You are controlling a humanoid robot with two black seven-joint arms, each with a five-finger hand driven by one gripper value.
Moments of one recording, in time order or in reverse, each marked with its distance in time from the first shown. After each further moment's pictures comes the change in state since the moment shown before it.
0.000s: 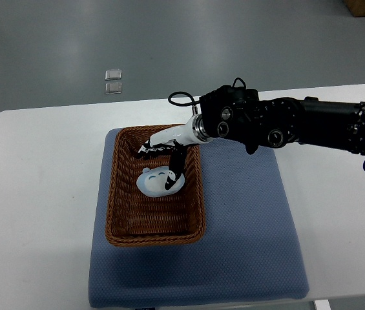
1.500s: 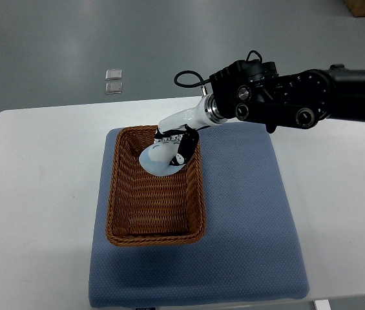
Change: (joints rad) left arm 0.000 0.000 -0.001 -0.001 0.000 0.000 0.000; right arm 0.111 -0.097 -0.055 0.157 -0.063 -0.009 0.000
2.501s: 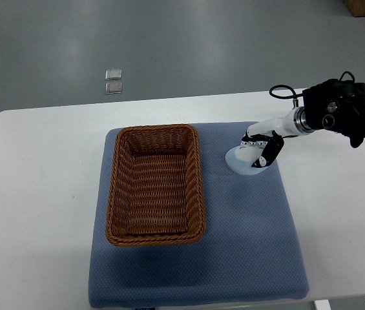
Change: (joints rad) left arm 0.001 0.000 0.001 0.002 0.000 0.000 0.000; right arm -0.151 -0.386 0.009 0.070 -0.097 0.016 0.002
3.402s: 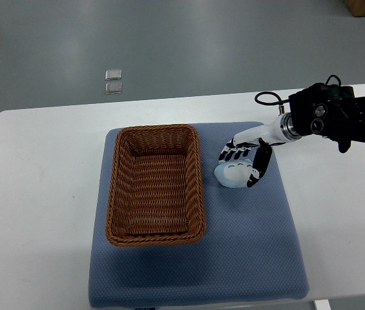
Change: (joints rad) left arm -0.001 0.000 -0.002 -0.004 0.000 -0.002 0.000; right arm -0.024 0.057 -0.011 0.025 0.035 -0.001 -0.004
